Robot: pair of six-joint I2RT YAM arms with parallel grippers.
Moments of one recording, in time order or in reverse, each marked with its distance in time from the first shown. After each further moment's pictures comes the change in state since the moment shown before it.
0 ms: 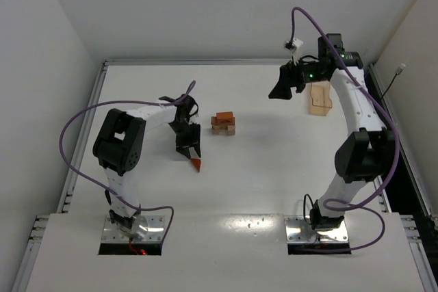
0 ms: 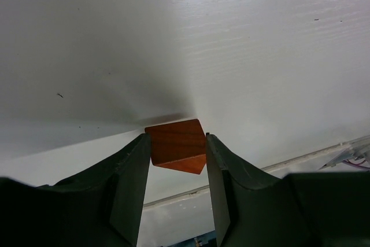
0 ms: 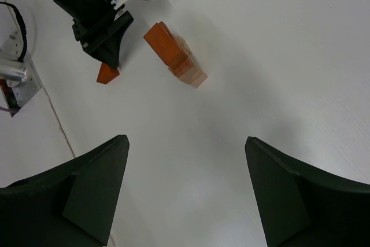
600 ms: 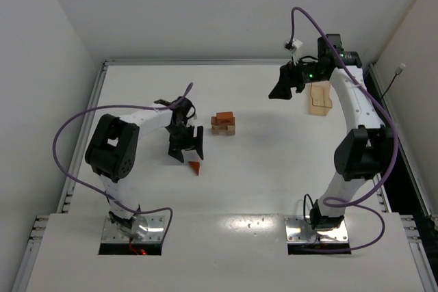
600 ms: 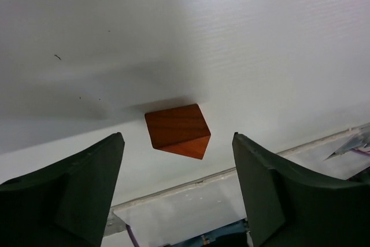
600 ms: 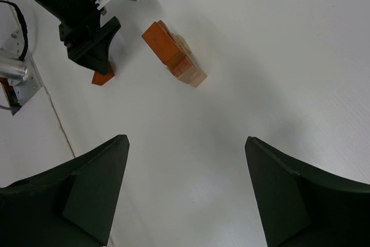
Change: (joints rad) left arm 0.000 -0.084 -0.081 0.004 0.007 0.028; right arm -0.008 0.024 0.009 -0.008 -0.018 -0.018
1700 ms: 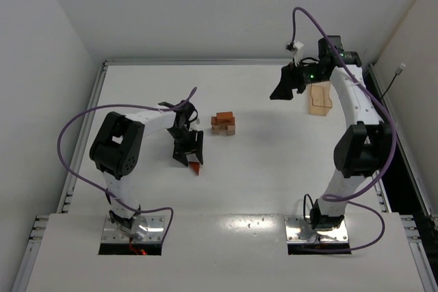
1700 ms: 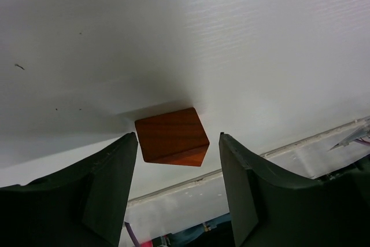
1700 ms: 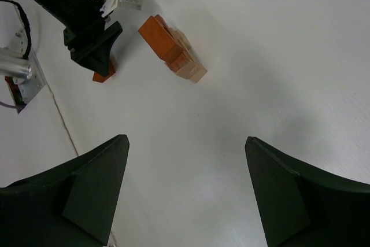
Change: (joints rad) left arm -0.019 0.033 -0.013 0.011 0.041 0.006; right arm -0.017 0.032 0.006 -0.022 -0.019 -0.016
